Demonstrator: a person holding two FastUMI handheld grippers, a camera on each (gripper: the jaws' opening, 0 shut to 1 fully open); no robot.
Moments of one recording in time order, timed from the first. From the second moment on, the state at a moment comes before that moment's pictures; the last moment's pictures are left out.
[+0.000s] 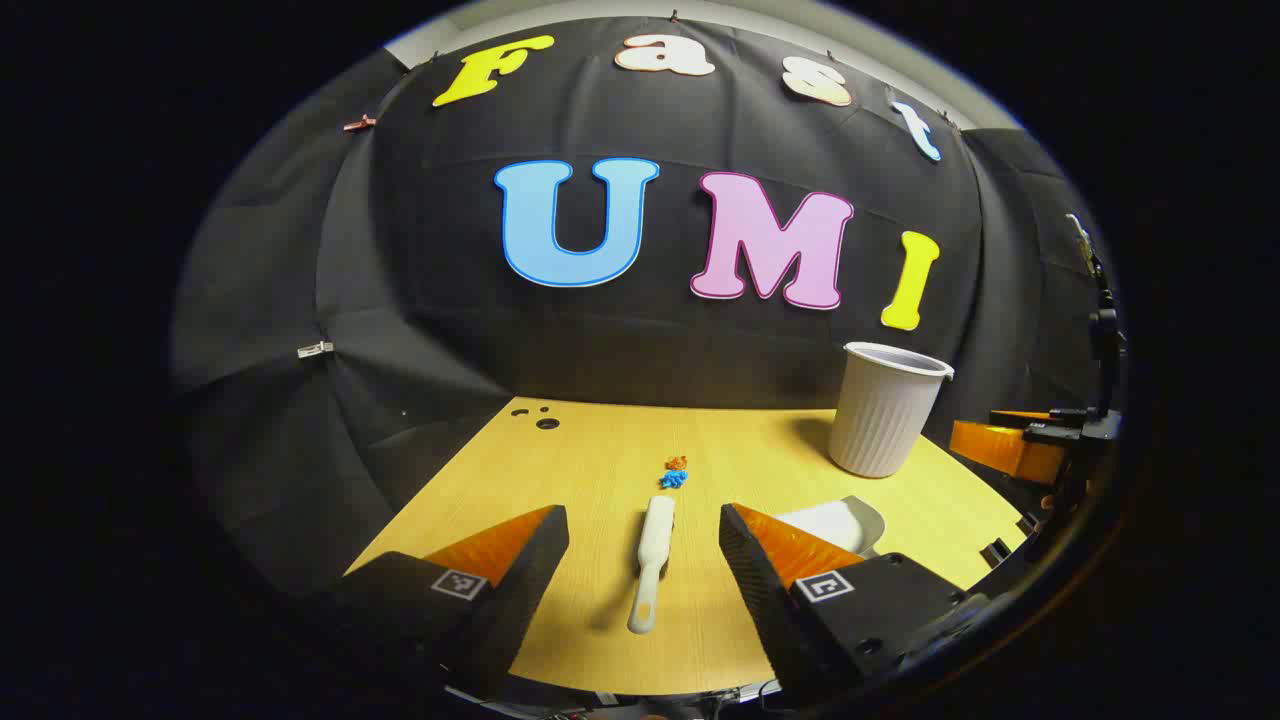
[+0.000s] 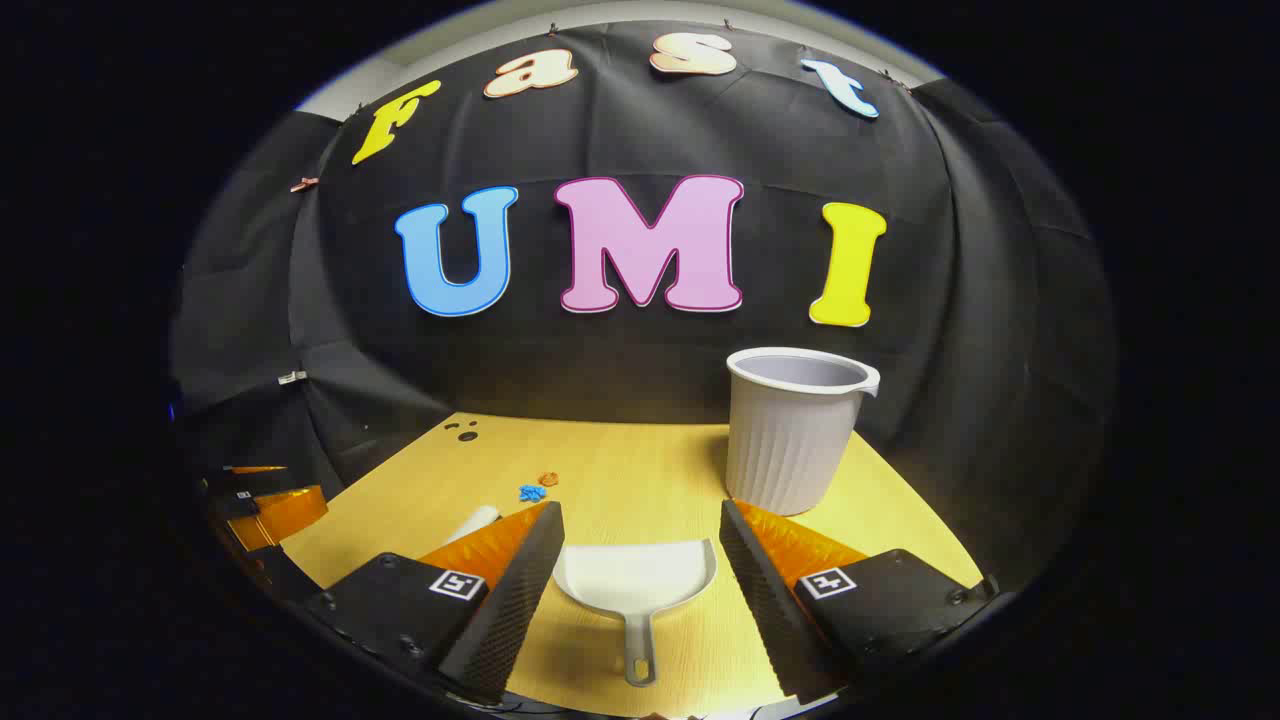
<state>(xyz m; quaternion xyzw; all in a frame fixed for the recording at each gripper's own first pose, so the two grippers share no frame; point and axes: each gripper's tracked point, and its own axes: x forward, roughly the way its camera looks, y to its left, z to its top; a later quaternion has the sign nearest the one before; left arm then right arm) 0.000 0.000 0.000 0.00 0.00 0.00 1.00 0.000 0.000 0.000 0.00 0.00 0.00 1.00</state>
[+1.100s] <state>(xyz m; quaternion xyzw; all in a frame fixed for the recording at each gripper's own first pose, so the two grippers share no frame) 0.045 -0.004 -0.033 -0.02 0.08 -0.01 1.00 0.027 -0.002 -0.042 0.00 0.07 0.01 1.00</state>
